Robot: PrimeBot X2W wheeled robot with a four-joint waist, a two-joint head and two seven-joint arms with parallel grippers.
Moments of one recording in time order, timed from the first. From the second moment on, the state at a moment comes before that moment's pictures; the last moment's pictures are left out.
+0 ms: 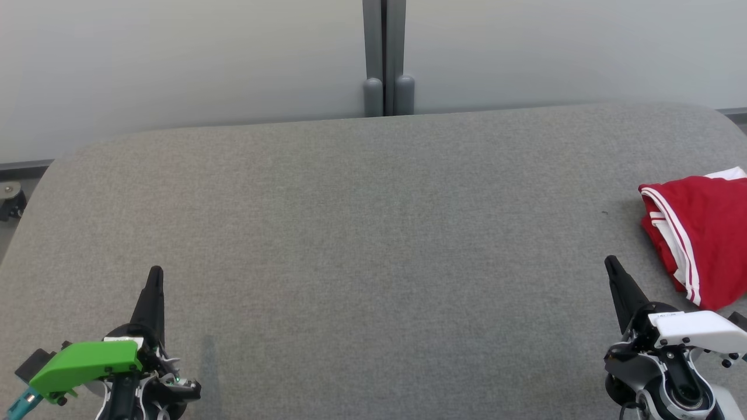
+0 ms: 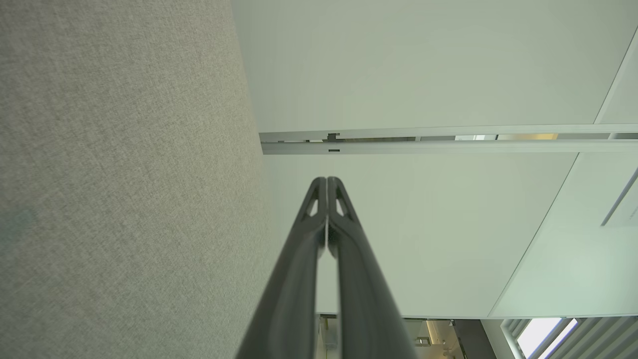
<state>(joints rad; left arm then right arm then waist) -0.10 0.05 0.12 0.22 -1.61 -0.10 0.11 -0.13 -0.05 -0.12 0.26 1.61 0.13 0.12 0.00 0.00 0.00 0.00</state>
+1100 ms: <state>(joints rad) -0.11 0.05 0.12 0.22 -1.61 -0.10 0.11 -0.13 -0.05 -0.12 0.26 1.61 0.13 0.12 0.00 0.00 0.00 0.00</state>
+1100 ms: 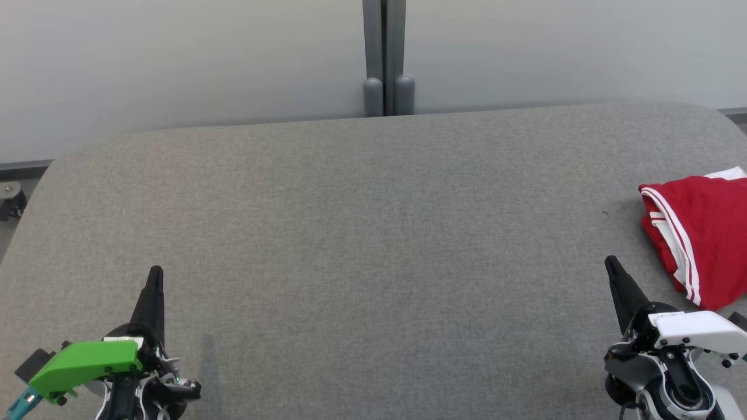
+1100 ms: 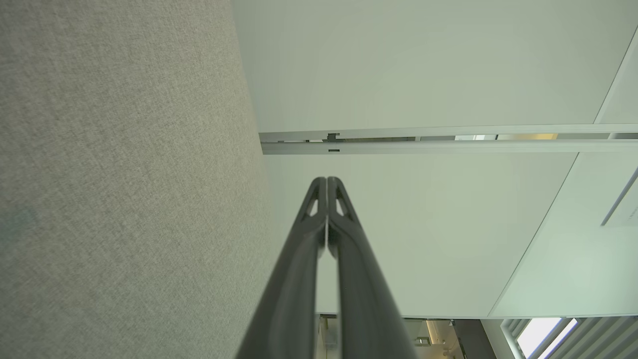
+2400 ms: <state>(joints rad) -0.11 0.05 0.12 0.22 -1.61 -0.10 0.11 -0.13 -0.05 -0.12 0.26 1.61 0.13 0.12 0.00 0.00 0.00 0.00</state>
